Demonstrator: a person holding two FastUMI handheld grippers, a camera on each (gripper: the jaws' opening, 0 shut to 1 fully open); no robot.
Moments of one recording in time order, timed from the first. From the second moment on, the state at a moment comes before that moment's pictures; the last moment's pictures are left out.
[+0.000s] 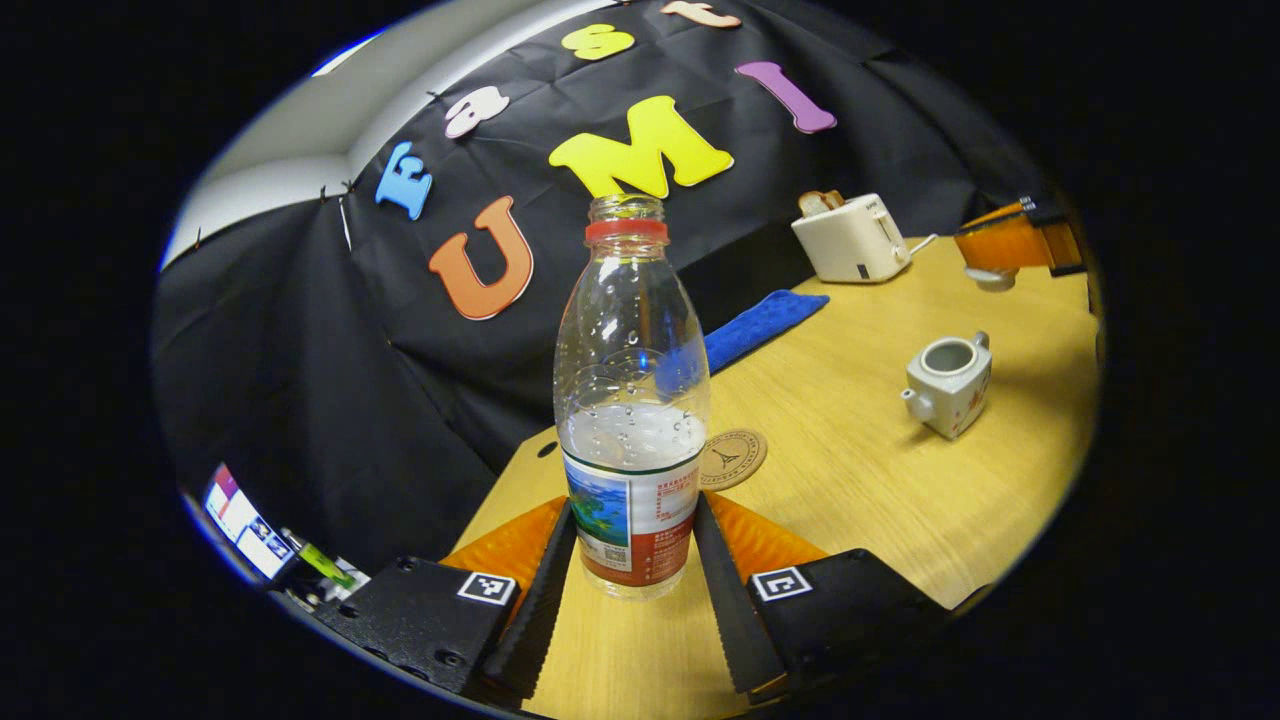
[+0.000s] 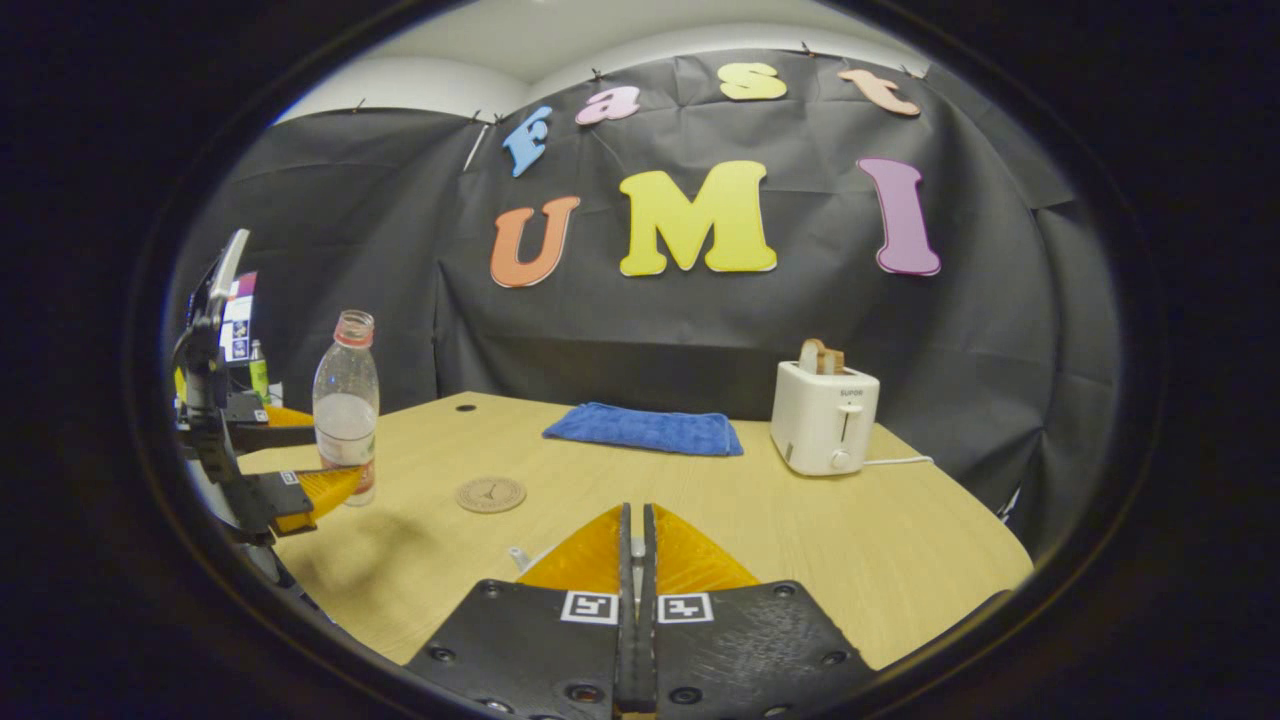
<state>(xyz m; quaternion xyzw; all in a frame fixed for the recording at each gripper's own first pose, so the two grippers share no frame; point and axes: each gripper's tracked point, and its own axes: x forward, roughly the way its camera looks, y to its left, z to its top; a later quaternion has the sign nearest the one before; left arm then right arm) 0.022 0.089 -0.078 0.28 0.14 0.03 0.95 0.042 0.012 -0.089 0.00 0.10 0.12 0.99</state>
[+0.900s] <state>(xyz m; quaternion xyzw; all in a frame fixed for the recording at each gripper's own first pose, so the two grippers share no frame) 0.024 0.052 -0.081 0.64 0.12 -0.02 0.76 0.015 -0.058 -0.096 0.02 0.10 0.08 0.99</state>
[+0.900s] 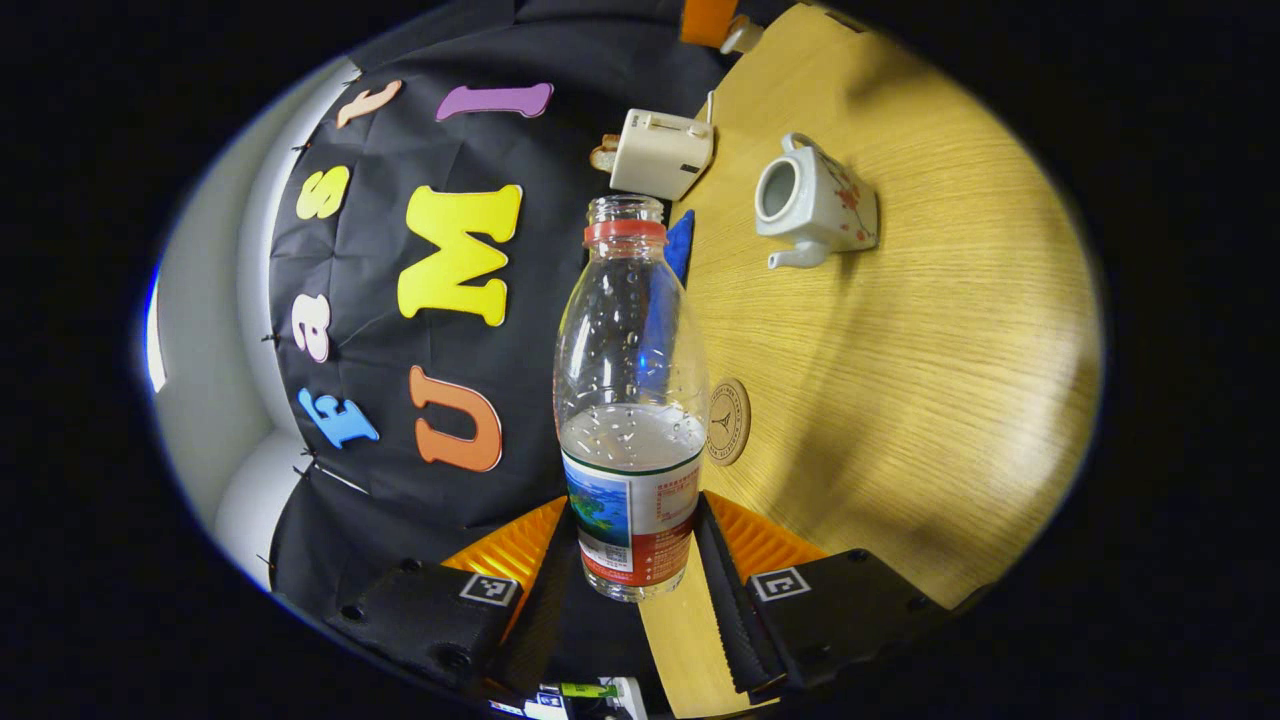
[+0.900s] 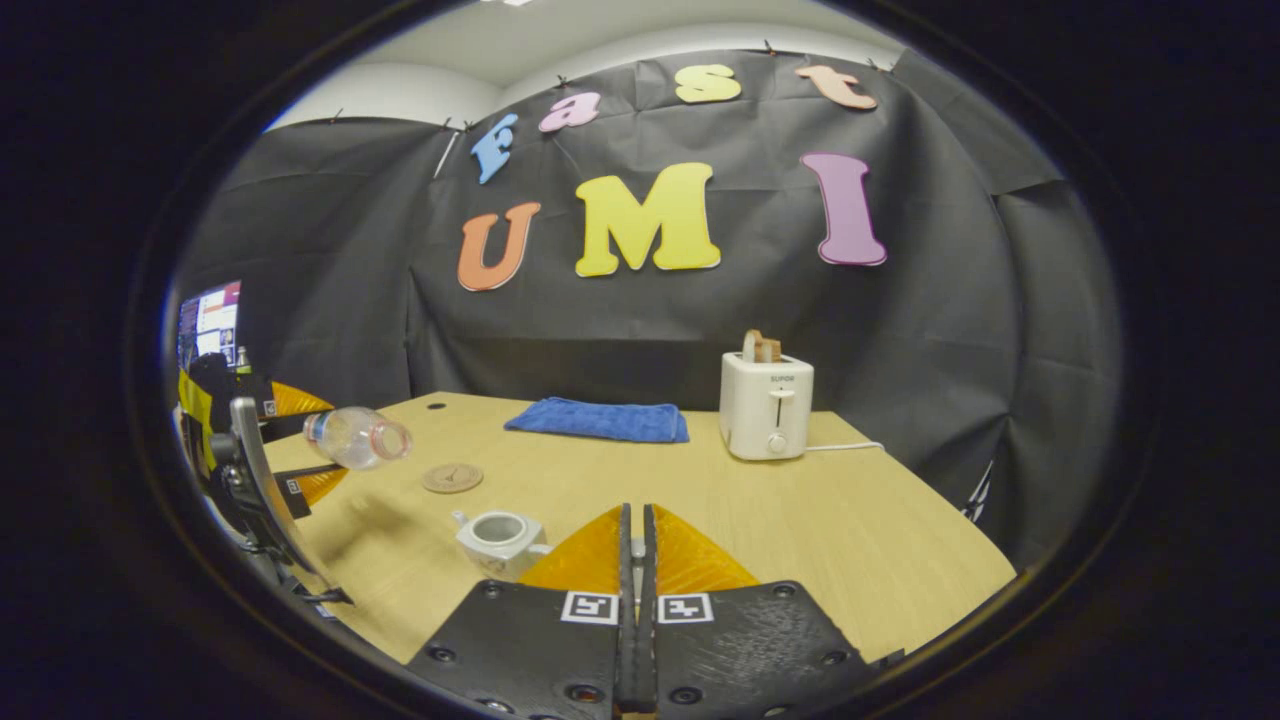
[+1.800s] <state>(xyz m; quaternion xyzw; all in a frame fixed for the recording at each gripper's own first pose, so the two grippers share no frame) 0.041 0.031 -0.092 0.74 0.17 -0.04 0.65 0.005 -0.077 -0.105 0.04 0.10 0.08 0.99</state>
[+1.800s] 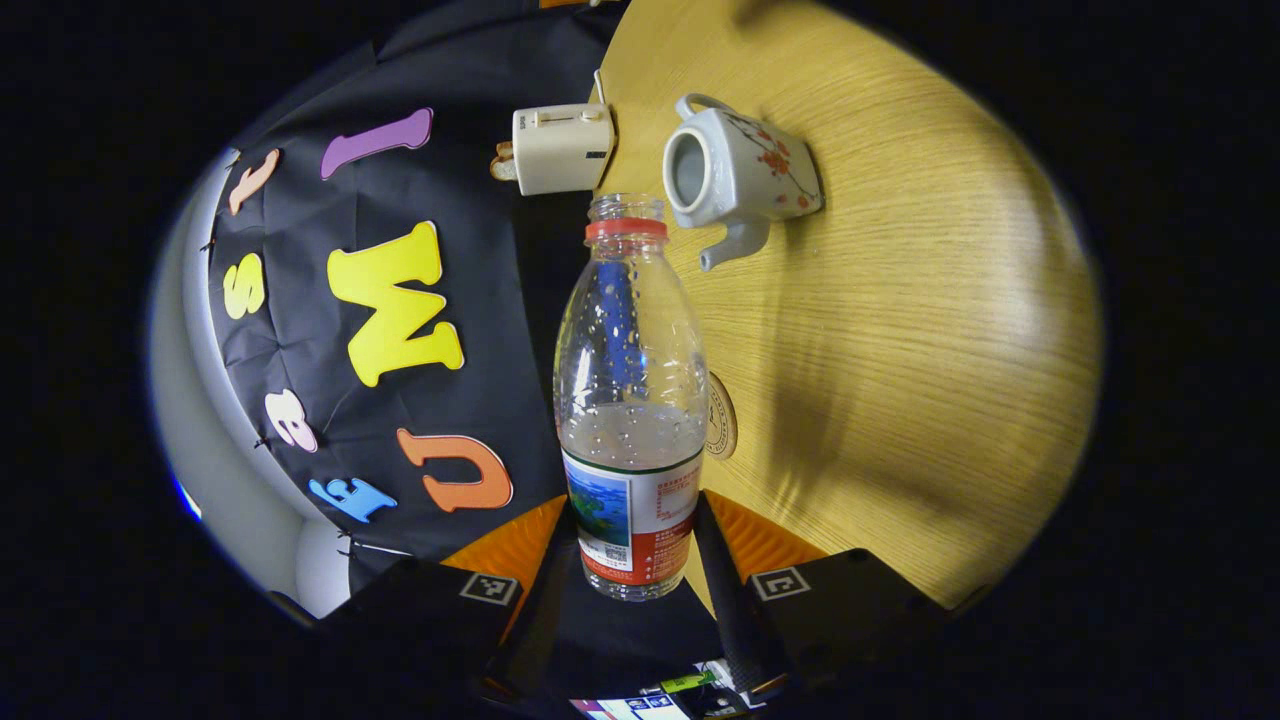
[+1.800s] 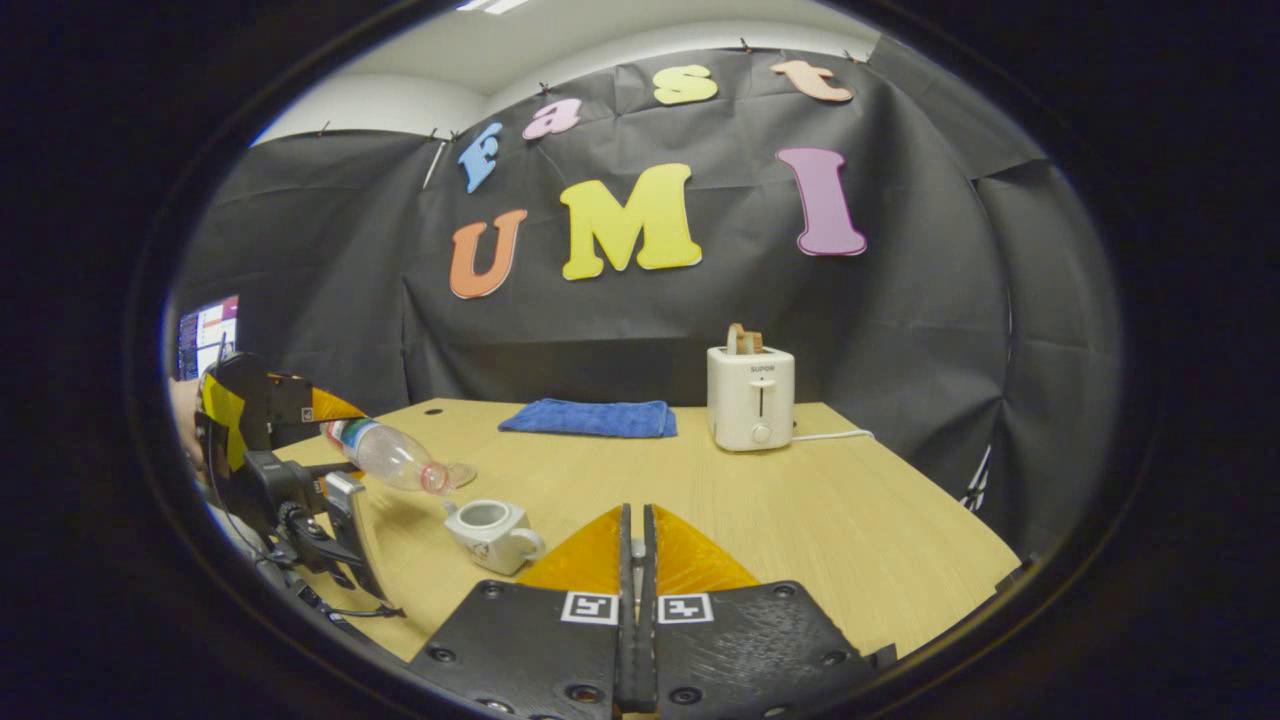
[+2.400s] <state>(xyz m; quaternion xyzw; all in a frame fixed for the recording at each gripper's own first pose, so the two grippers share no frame) 0.054 0.019 -0.084 0.78 0.16 -0.04 0.61 0.004 -0.076 -0.115 0.04 0.11 0.09 0.99</state>
